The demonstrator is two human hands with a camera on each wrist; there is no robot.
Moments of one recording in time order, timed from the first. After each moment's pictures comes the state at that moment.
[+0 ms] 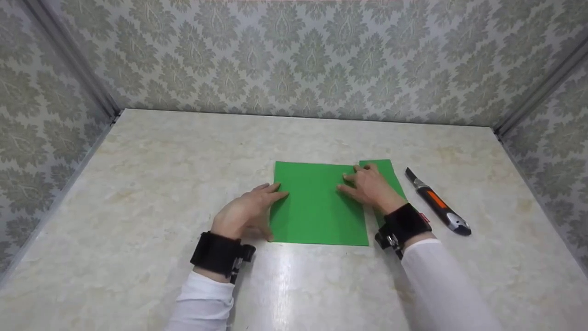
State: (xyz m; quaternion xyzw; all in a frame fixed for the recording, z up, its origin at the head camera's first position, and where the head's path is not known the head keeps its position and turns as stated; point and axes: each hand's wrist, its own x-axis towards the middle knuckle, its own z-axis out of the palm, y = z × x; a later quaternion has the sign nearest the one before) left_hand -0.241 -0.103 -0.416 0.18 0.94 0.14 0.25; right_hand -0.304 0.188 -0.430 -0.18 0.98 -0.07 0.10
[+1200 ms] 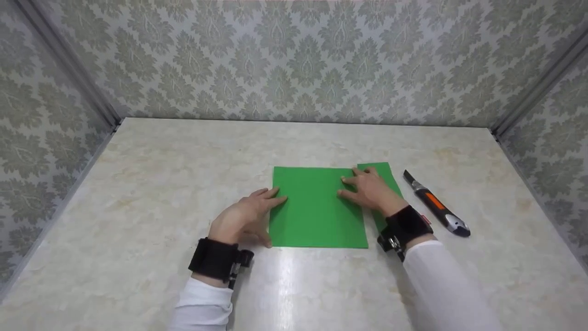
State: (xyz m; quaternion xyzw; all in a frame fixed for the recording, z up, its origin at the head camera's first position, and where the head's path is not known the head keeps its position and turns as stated) left_hand -0.244 -0.107 -0.418 0.21 0.94 0.11 0.24; right_hand -0.306 0.197 -0.433 -0.18 0.97 -0.10 0.11
